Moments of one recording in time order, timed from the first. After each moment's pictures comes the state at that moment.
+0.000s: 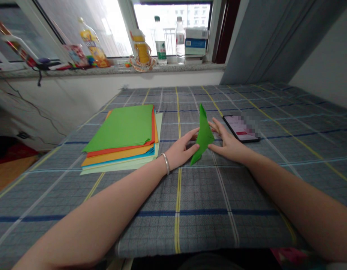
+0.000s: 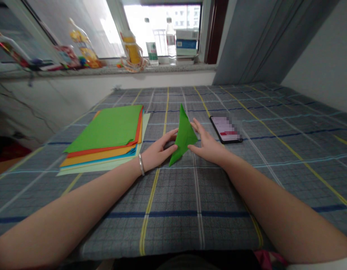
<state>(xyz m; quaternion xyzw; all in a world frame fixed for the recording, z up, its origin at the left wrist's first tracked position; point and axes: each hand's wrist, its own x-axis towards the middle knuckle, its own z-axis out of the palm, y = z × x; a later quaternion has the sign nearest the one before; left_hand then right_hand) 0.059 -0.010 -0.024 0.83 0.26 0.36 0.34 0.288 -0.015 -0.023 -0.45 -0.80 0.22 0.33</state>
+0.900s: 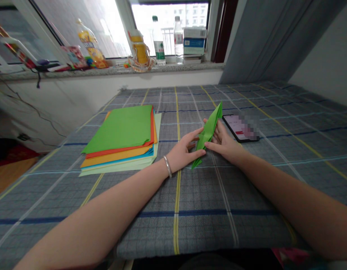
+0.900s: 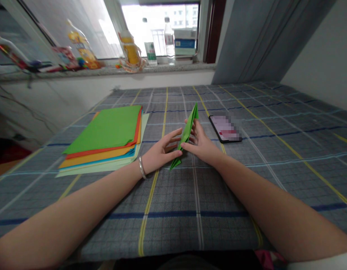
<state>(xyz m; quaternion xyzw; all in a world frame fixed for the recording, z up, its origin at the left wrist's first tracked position) 0.070 -0.019 -0.024 0.75 0.27 0.38 0.47 0.265 -0.020 -0.022 -0.33 -0.67 0.46 0.47</state>
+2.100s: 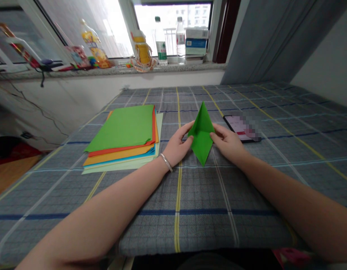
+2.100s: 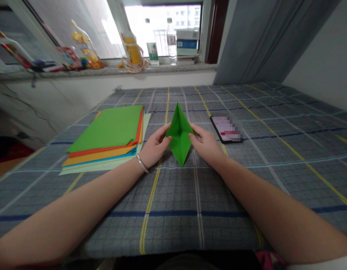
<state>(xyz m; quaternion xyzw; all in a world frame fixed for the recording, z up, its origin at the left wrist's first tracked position) 0.065 -0.001 -0.024 0.74 0.32 0.47 0.35 0.267 -0.013 -0.023 -0.44 -0.71 0.27 0.48</state>
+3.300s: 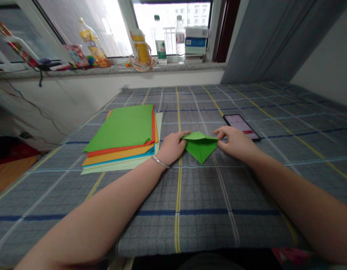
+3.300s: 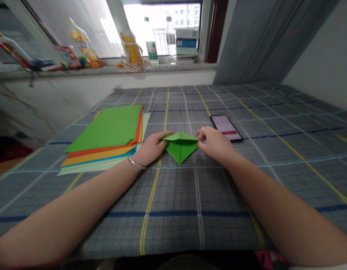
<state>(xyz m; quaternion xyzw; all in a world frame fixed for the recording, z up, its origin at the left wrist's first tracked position) 0.048 0.000 -0.017 0.82 0.50 0.26 0.13 0.295 -0.018 -0.005 -0.55 -0.79 0.07 0.27</state>
